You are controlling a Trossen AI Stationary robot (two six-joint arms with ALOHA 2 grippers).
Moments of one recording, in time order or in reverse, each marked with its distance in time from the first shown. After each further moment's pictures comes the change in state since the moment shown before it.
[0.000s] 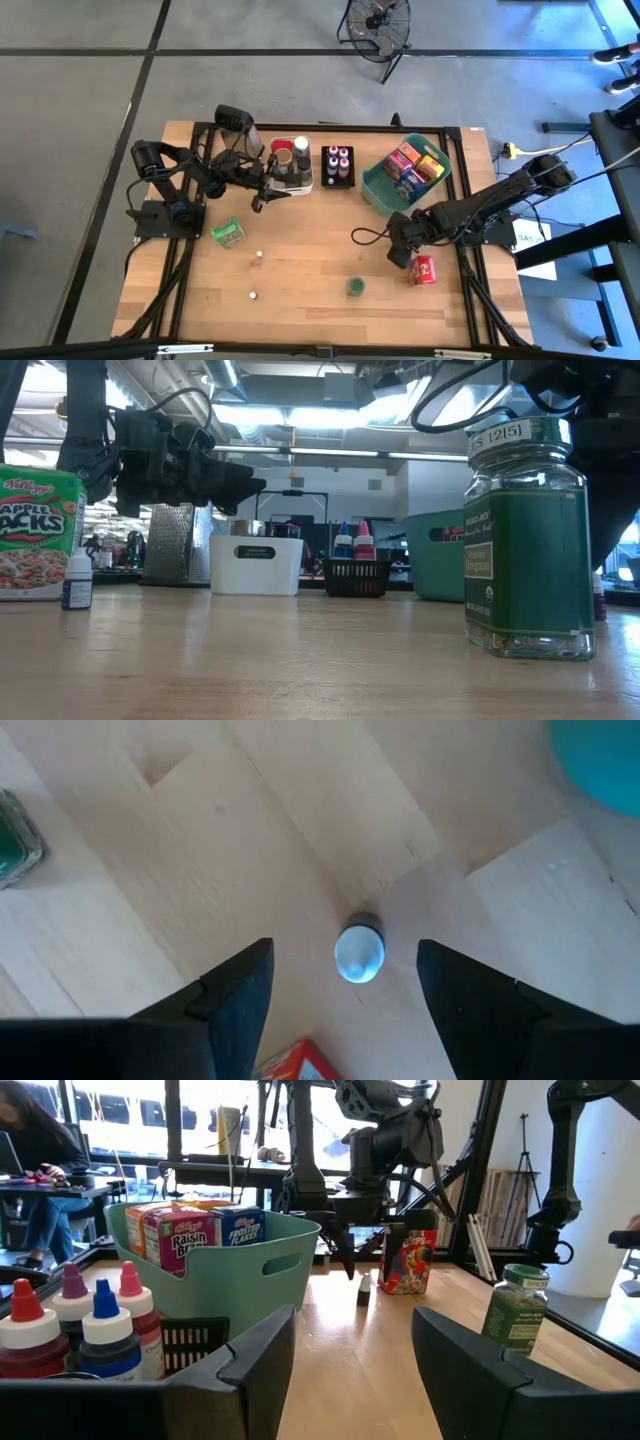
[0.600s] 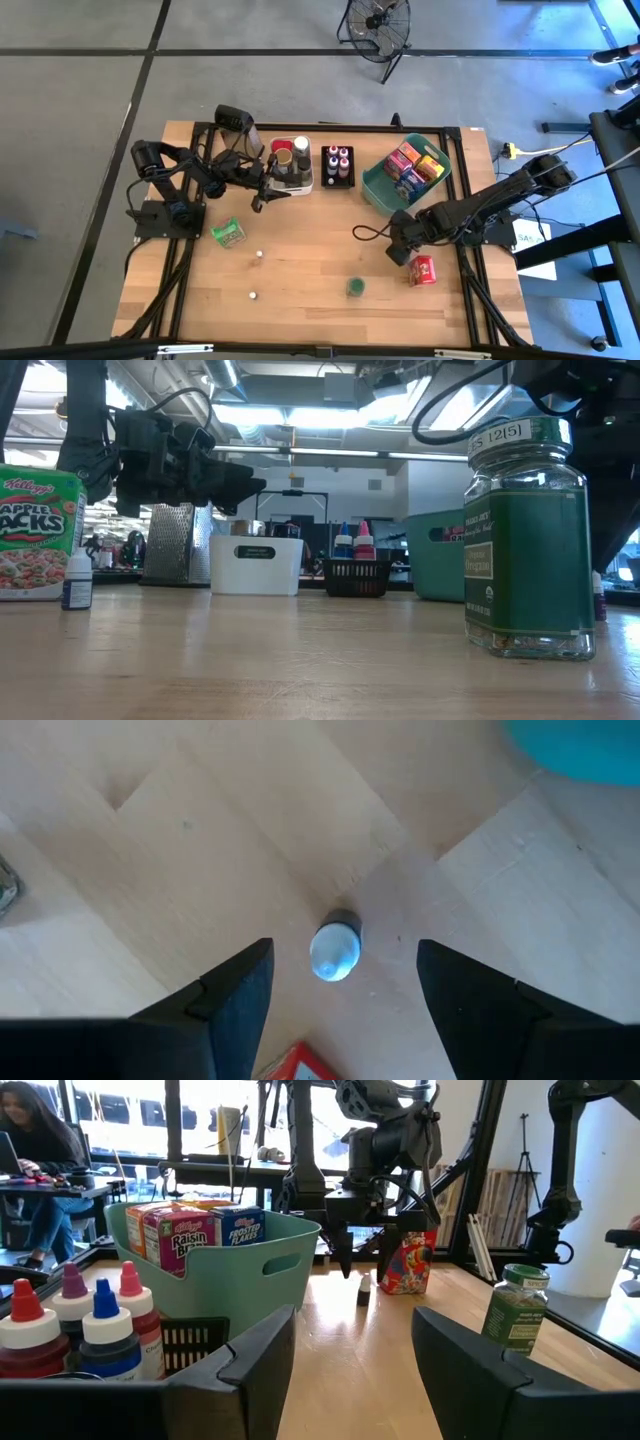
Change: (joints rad) left arm 0.000 0.000 0.000 0.000 0.000 0.000; right arm 0.001 0.000 0.000 -0.034 0.020 0.118
